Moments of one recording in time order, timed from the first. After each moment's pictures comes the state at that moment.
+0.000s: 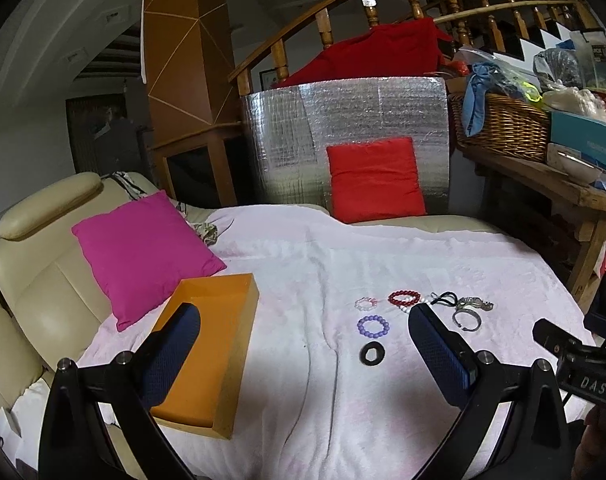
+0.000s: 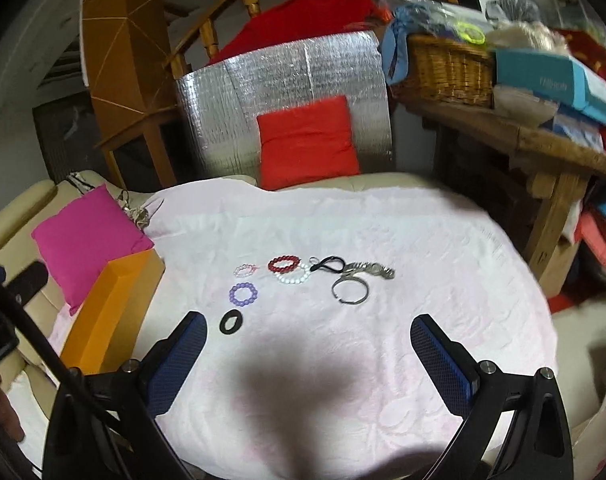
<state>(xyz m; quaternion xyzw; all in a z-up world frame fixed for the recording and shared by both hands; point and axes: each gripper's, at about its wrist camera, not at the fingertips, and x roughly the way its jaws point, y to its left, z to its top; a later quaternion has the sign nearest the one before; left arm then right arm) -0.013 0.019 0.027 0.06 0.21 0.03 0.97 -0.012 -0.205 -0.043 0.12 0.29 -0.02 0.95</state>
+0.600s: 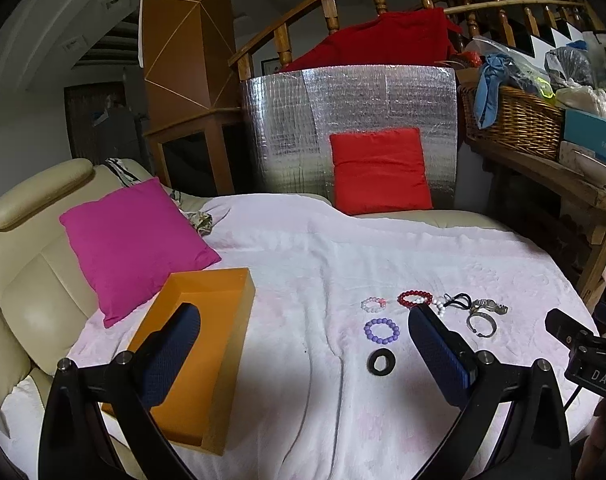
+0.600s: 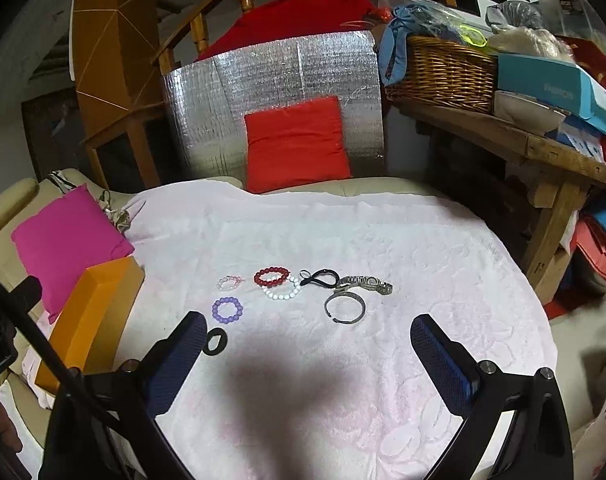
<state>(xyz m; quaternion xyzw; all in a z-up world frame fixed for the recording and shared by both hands) 0.033 0.028 0.002 0.05 0.22 0.03 0.97 0.030 -0.196 -0.046 0.09 0.28 -0.04 0.95</state>
